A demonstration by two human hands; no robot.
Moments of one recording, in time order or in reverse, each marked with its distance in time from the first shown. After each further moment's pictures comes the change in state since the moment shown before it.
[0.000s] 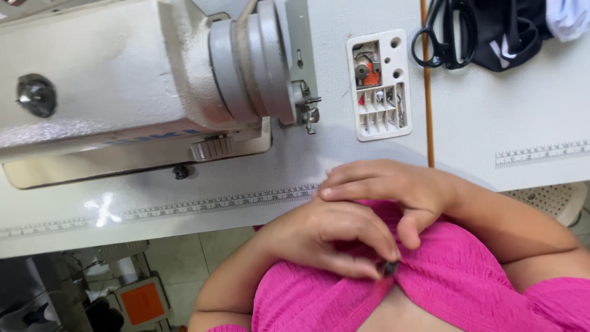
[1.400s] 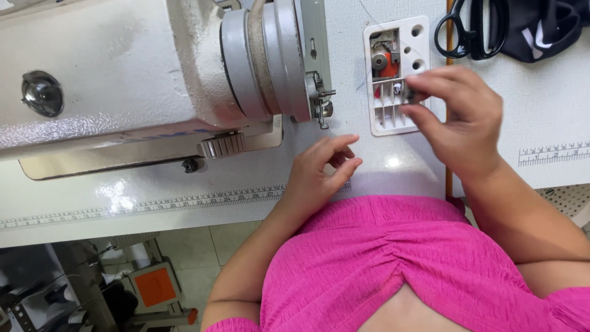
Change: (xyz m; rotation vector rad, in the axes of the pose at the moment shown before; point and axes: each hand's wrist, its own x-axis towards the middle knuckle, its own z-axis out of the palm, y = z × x) left_hand -0.028 -0.086 -0.008 0.418 0.805 -0.293; right_hand -0.014 0.022 -0.013 -0.575 0.837 0.263
